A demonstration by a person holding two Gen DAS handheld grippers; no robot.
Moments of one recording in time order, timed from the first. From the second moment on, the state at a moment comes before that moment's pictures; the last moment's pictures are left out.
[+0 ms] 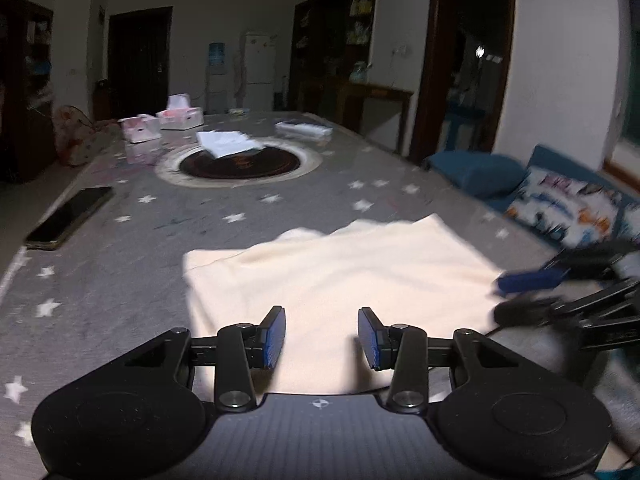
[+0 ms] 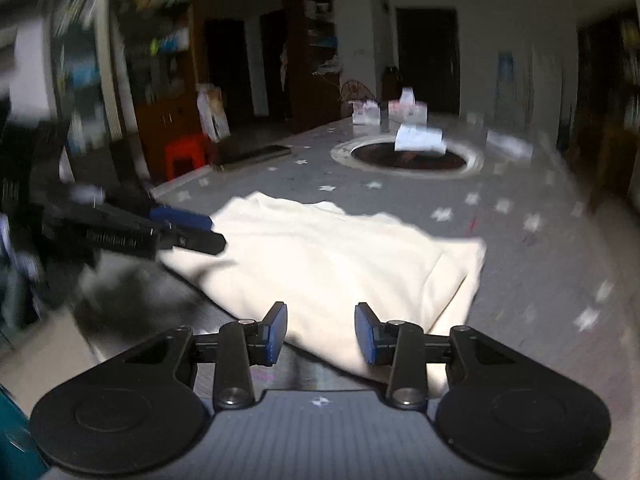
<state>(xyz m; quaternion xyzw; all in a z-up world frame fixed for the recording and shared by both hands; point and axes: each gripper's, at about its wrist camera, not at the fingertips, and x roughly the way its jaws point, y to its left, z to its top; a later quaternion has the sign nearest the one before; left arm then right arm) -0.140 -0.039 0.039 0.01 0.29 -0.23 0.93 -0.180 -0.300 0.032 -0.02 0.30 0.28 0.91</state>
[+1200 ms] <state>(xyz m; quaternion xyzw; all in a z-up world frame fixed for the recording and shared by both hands) -0.135 -0.044 0.022 0.00 0.32 -0.25 0.91 -0.070 -0.341 0.011 0.15 0.35 0.25 0.89</state>
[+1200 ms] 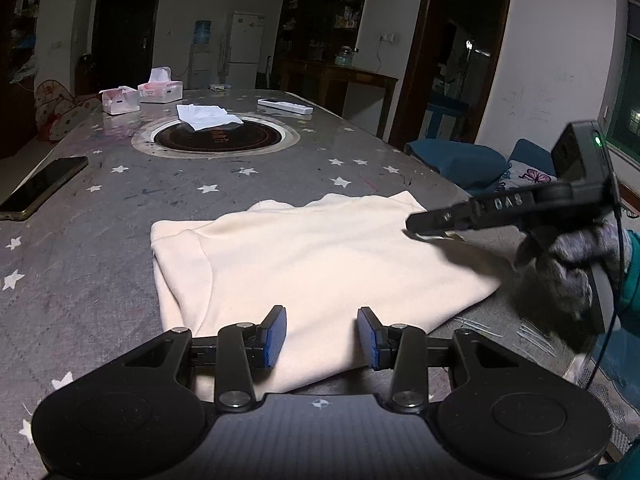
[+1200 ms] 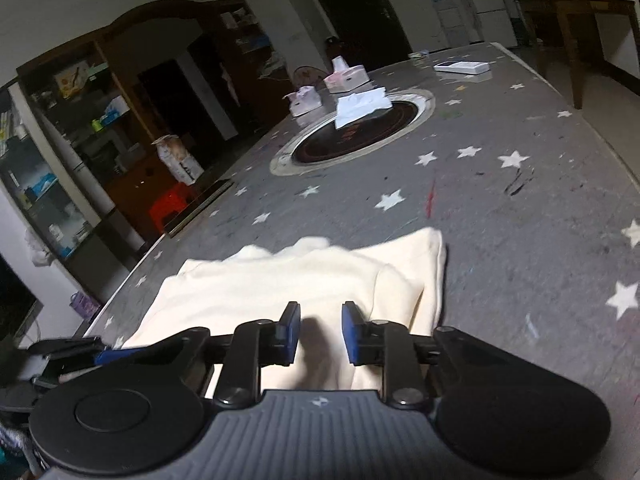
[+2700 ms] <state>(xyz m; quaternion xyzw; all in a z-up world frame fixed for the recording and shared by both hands) -0.140 0.000 0.036 -0.04 0.32 -0.17 0.93 -0.134 -0.228 0.046 -0.12 0.30 0.32 0.89</state>
